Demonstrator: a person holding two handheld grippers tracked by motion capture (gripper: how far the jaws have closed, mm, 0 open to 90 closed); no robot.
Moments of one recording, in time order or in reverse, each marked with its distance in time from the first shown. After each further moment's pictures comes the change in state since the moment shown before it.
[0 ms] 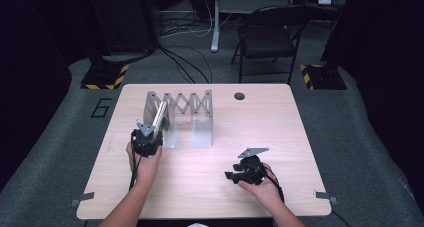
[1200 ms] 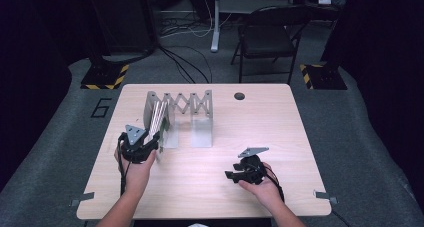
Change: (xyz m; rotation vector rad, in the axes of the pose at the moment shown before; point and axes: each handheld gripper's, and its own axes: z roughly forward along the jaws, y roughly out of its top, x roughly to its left) left arm 0.002 0.012 -0.064 -0.154 -0.077 -0.007; right arm -0.002 0.001 0.001 -0.010 -0.005 -0.018
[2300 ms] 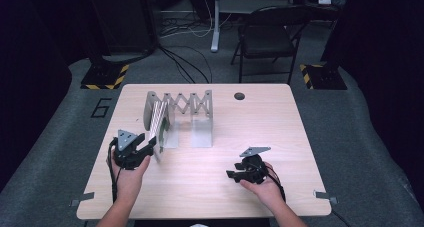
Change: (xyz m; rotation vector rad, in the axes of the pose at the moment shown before) left arm 0.008 -0.004 -0.022 0.014 -0.069 -0.029; right arm -0.004 -0.001 -0.003 0.006 -0.002 0.014
